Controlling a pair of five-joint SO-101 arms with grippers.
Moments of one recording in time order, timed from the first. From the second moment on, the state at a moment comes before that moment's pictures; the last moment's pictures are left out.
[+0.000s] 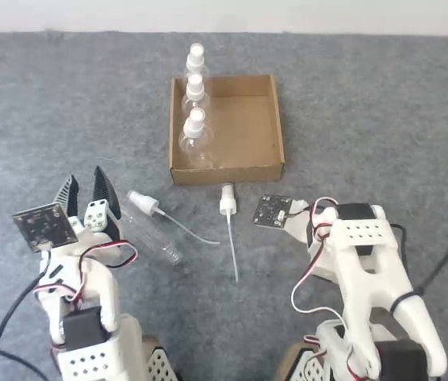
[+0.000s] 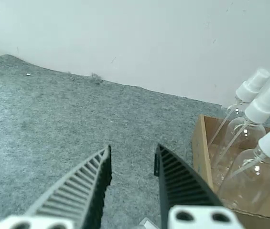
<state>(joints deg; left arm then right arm) -19.4 -103.4 90.4 40.9 10.9 -6.7 -24.1 55.7 65.2 66.1</state>
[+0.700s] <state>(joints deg) -19.4 -103.4 90.4 40.9 10.9 0.7 -24.1 48.4 79.0 77.4</state>
